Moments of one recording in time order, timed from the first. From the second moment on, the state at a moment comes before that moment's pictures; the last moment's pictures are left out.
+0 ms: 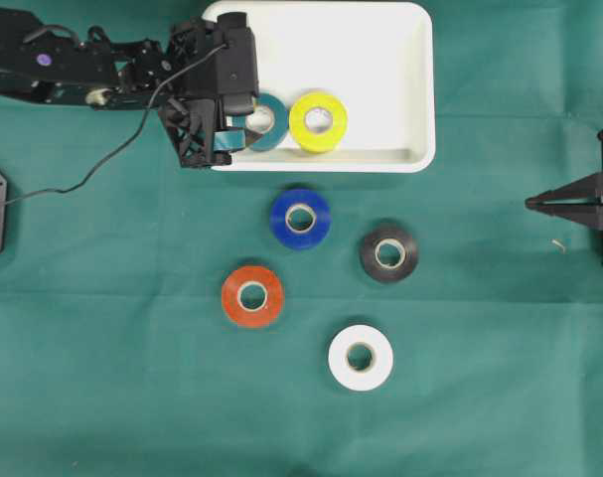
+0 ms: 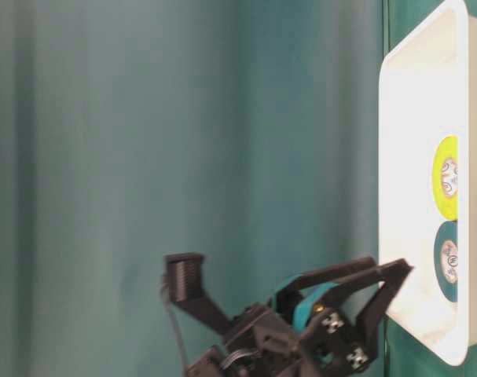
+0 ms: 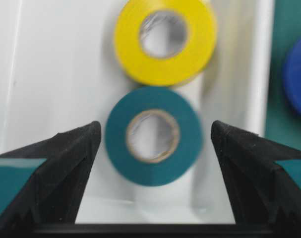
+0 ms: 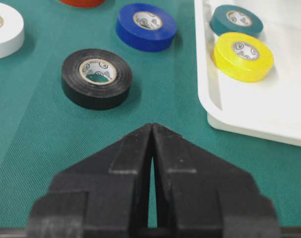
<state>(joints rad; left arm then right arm) 0.27 -0.05 0.67 -0.02 0.16 0.29 -0.02 -1.20 1.61 -0.09 -0.15 0.01</state>
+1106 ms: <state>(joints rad) 0.01 -0.46 0.95 -0.03 -0.10 0.20 -0.02 -1.20 1.61 -0.09 -0.15 0.01</state>
